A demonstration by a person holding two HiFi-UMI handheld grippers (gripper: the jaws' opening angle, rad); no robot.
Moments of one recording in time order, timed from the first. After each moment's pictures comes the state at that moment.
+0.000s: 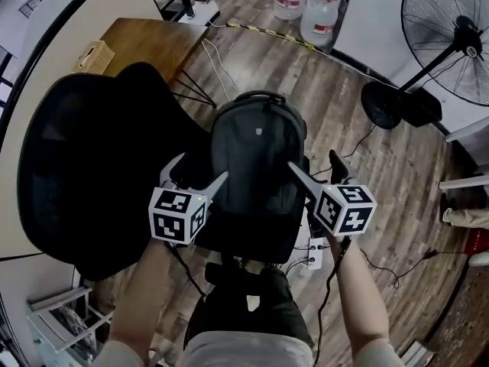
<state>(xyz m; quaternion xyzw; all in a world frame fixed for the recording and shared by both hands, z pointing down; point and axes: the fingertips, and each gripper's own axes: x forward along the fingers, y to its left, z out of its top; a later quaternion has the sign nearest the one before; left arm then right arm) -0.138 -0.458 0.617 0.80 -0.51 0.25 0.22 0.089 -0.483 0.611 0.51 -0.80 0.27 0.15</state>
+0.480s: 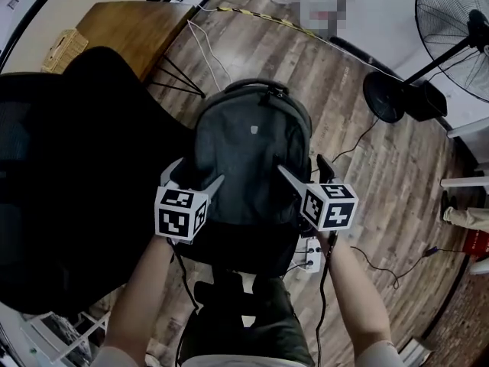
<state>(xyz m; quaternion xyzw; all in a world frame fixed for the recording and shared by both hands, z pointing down) -0.137 -0.491 0.781 0.77 -0.50 0.29 0.27 0.084 -0.516 0.778 0.50 -0.78 0.31 0.20</state>
